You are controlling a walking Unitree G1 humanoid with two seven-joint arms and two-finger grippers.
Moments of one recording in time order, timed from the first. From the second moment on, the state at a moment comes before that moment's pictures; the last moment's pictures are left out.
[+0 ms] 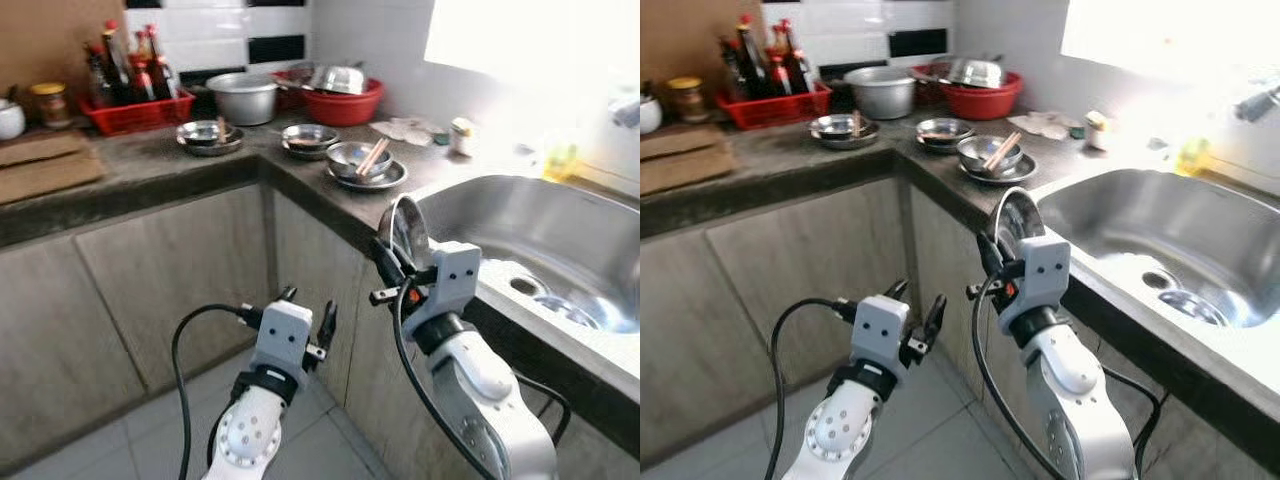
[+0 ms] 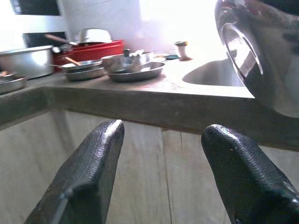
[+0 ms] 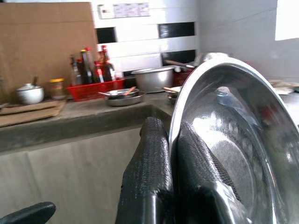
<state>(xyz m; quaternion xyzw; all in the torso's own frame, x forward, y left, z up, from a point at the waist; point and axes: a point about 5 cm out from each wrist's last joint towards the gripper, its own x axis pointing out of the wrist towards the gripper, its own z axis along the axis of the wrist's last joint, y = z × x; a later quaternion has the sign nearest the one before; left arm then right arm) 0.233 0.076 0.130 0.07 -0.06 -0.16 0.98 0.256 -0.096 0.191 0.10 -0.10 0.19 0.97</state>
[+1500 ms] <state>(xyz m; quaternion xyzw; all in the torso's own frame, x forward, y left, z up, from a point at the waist) 0.238 0.081 0.133 0.08 -0.06 -0.16 0.98 0.265 -0.102 0.206 0.08 -0.13 0.18 0.97</state>
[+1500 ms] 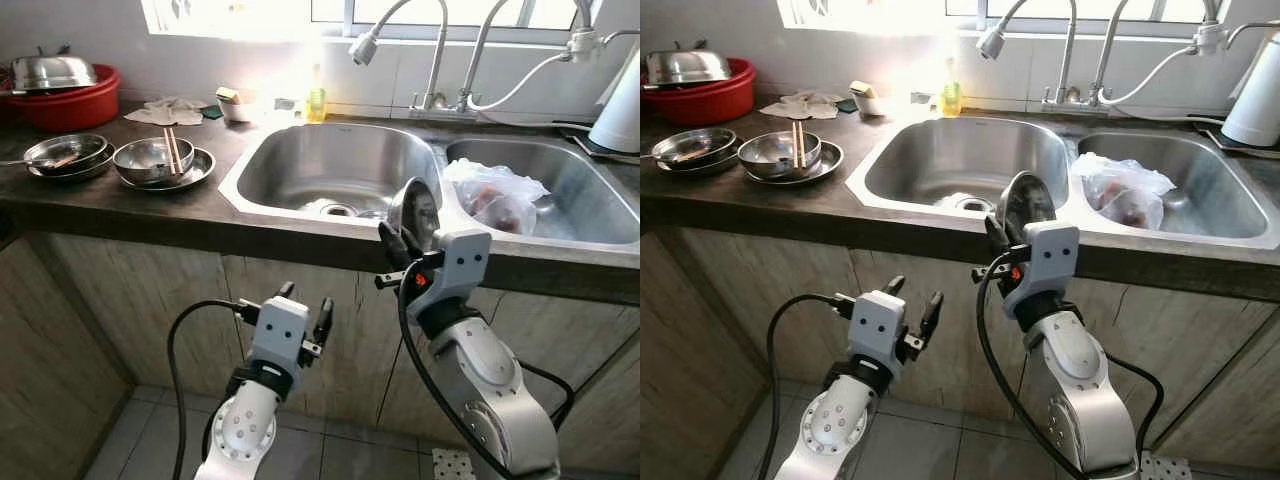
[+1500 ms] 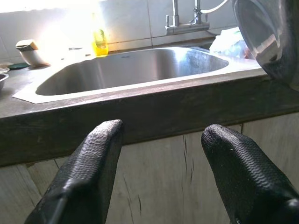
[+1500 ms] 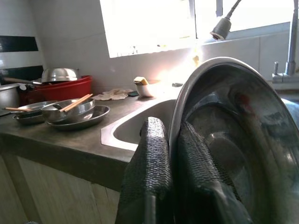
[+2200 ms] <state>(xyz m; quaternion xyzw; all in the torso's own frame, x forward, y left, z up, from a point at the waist) 0.243 0.080 0.138 0.08 -0.07 -0.16 0.98 0.277 -0.109 0.219 0.05 -0.15 0.19 0.97</state>
